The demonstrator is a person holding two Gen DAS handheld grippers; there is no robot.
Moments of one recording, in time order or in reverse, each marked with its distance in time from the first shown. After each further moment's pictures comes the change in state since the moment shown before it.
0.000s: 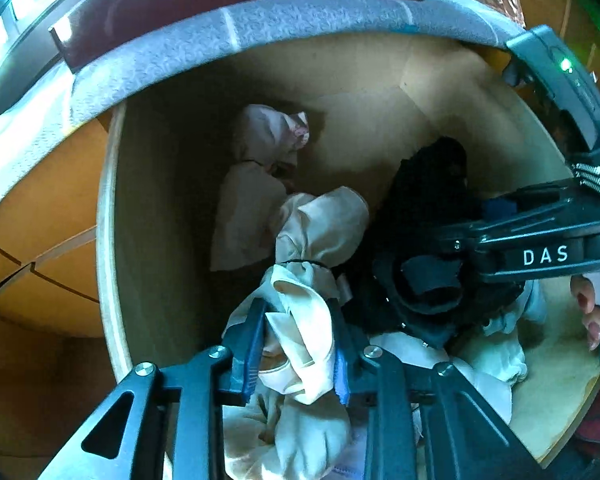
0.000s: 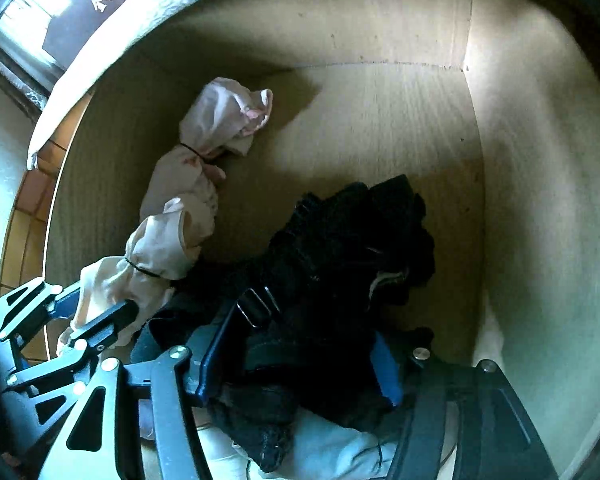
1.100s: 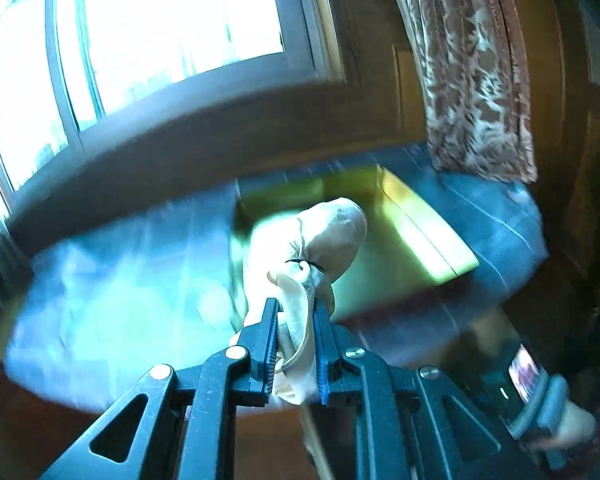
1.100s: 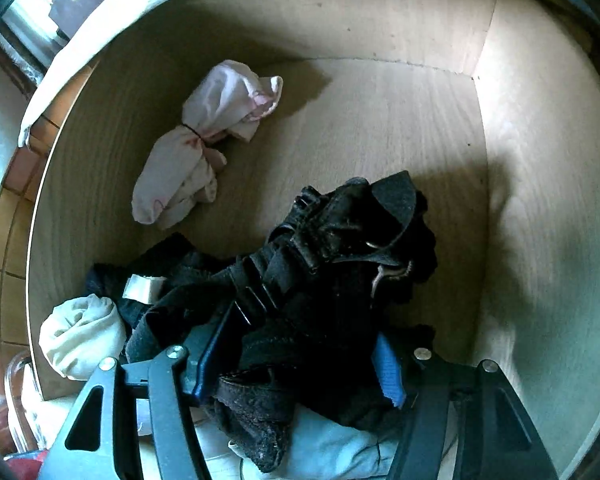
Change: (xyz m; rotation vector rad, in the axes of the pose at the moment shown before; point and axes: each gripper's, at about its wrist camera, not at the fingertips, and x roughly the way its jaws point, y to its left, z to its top) left arm -0.166 0.088 0.145 0.008 -0.436 0.145; right arm 0.016 0.015 0.001 -0.067 0.022 -0.067
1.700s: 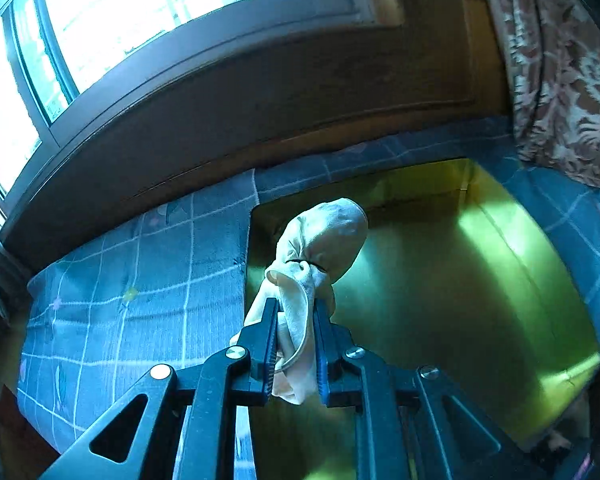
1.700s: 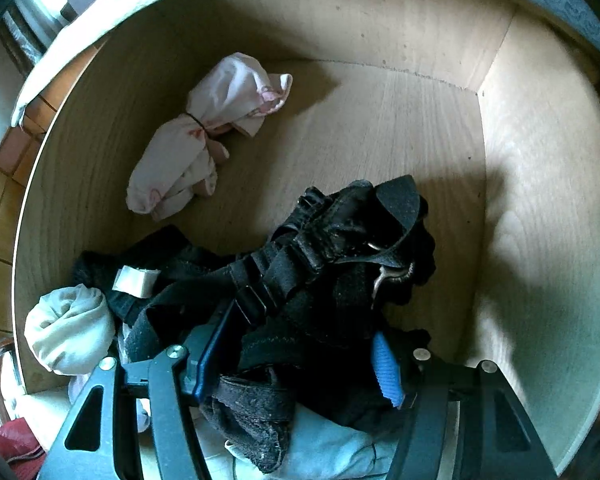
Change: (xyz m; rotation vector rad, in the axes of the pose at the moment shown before) left arm 0.170 0.023 0.070 0.000 0.191 0.084; right arm 0.001 0.009 -0.002 -0.056 0.003 -0.065
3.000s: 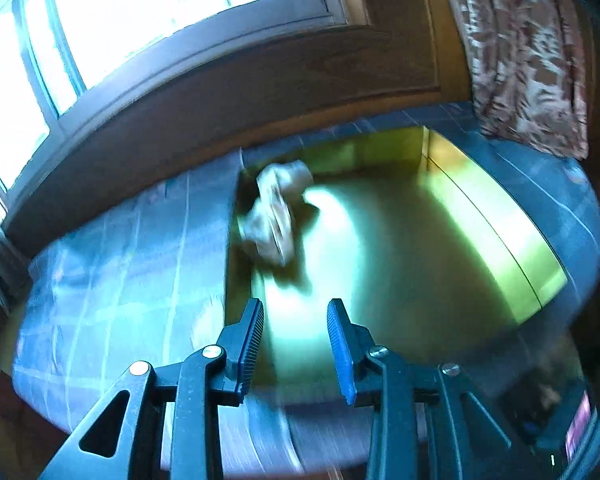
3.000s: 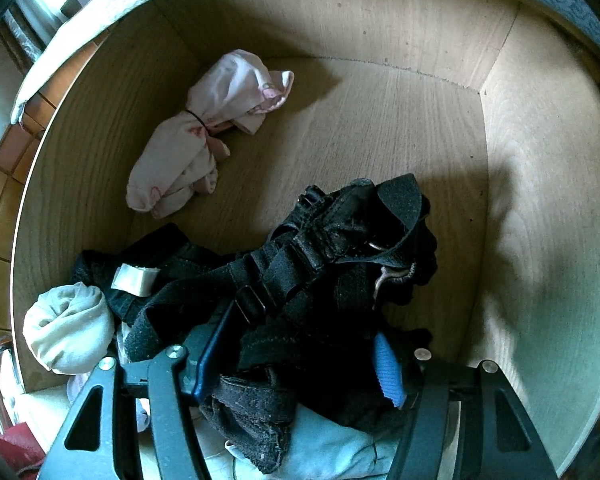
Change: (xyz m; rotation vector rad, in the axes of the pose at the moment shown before) left arm -0.064 -0.023 -0.083 0.012 -0.018 -0.050; right arm 0.001 -0.001 0.002 -0.005 0.005 -0.003
